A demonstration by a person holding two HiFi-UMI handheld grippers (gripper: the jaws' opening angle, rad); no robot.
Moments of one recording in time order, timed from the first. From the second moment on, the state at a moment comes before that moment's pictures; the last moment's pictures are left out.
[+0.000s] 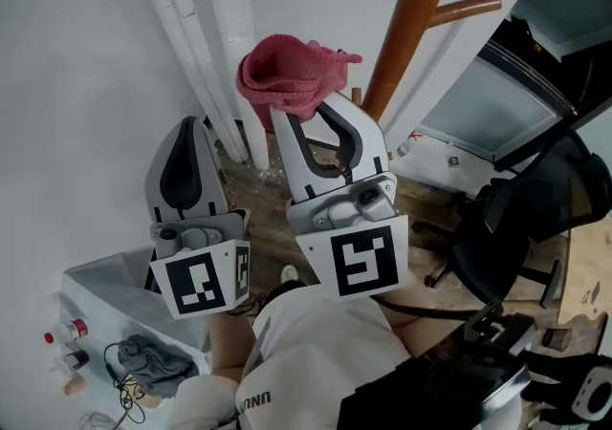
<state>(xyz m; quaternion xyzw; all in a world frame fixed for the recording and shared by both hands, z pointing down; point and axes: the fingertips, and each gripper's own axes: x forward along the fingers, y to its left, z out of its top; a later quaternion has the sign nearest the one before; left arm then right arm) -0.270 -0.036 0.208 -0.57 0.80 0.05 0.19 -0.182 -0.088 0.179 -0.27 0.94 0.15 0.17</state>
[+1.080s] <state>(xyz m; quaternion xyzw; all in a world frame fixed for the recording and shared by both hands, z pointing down) -0.261 -0.026 0.204 -0.56 0.80 0.05 0.20 -0.177 -0.080 0.164 -0.25 0.93 0.16 0.19</state>
